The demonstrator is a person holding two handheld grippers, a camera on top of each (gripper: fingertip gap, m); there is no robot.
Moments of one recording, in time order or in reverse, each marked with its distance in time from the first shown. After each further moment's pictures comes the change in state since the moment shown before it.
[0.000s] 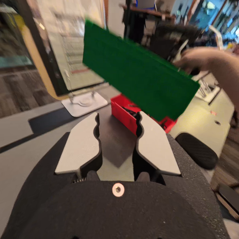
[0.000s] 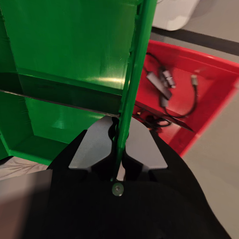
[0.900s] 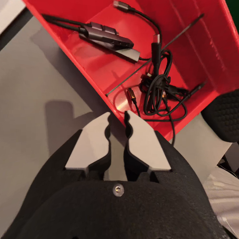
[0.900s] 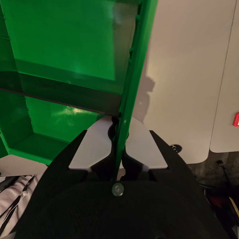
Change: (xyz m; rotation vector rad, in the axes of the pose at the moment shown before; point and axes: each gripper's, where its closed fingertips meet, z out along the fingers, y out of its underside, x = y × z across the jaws) left arm 0.048 0.191 0.220 -0.901 0.178 0.035; right arm 0.331 0.296 -0.066 -0.109 0.398 0.623
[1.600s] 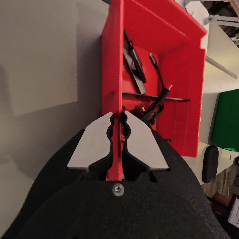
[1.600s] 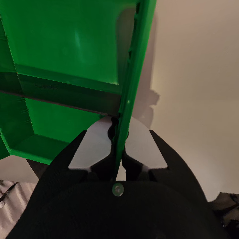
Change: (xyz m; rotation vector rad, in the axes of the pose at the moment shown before) left arm -0.224 0.239 -0.184 0.340 -0.156 -0.880; right arm -0.058 -0.029 0.039 0.047 -0.035 -0.204
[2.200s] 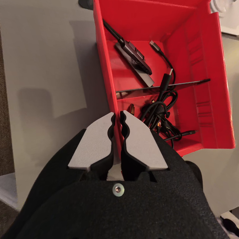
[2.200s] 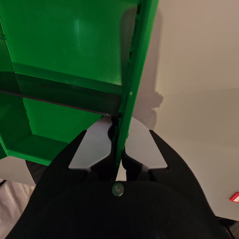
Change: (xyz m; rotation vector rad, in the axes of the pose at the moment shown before) left arm -0.030 -0.005 -0.016 0.050 -0.155 0.197; right arm -0.029 -0.043 0.015 -0.002 -0.033 -0.154
